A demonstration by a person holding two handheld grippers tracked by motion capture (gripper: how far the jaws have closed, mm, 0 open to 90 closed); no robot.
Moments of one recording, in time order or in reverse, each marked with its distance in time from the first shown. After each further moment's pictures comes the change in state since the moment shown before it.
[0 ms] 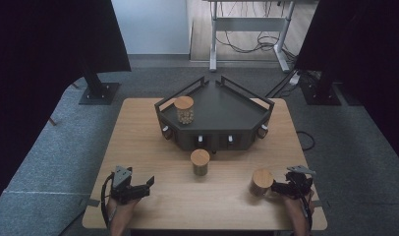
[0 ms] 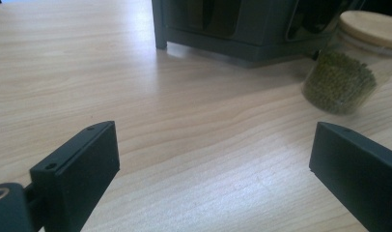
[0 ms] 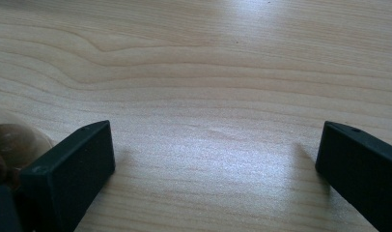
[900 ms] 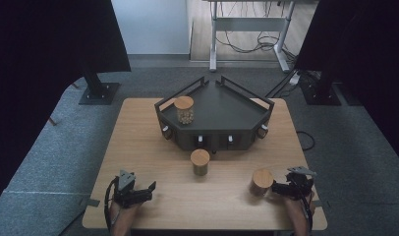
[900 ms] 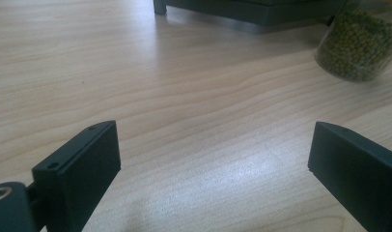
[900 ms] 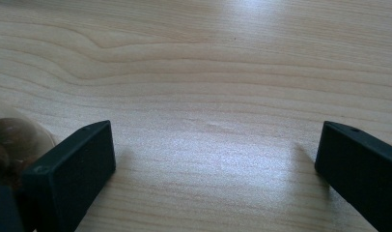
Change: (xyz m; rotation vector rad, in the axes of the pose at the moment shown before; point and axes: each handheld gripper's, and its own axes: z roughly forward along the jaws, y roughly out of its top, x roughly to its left) left arm -0.003 -0.019 0.009 0.072 0.017 0.006; right arm -0.001 -0.002 -0.003 -0.001 -0.002 0.004
